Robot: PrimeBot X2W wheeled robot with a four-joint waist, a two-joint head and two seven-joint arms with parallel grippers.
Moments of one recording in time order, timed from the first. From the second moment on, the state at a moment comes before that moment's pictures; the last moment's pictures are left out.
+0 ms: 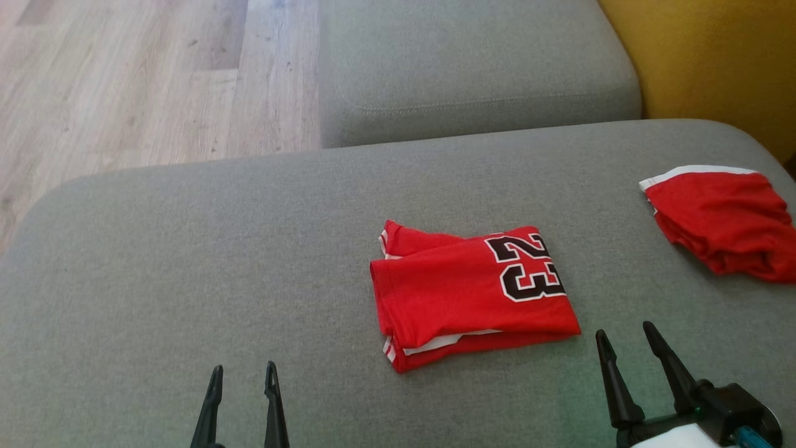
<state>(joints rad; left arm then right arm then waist) 0.27 0.06 -0.26 0.03 -0.14 0.21 -0.25 0.19 -0.14 0.12 0.15 0.17 0.12 -0.25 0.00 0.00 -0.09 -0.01</state>
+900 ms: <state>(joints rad) 0.11 0.06 -0.35 0.01 -0.14 0.24 -0.25 -0.25 -0.27 0.25 0.57 0.41 0.12 -0.08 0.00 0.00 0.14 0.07</state>
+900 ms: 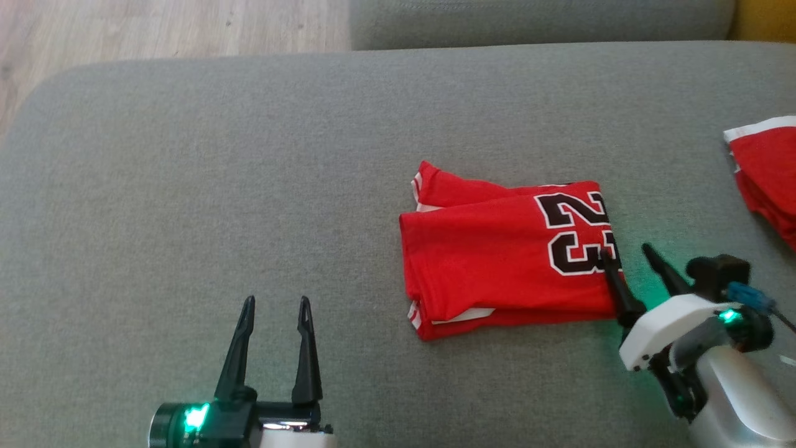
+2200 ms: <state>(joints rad) -0.08 0.06 -0.39 0.03 -0.12 0.25 -0.26 -0.50 -0.70 0.18 0.49 0.55 0.12 0.02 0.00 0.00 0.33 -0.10</state>
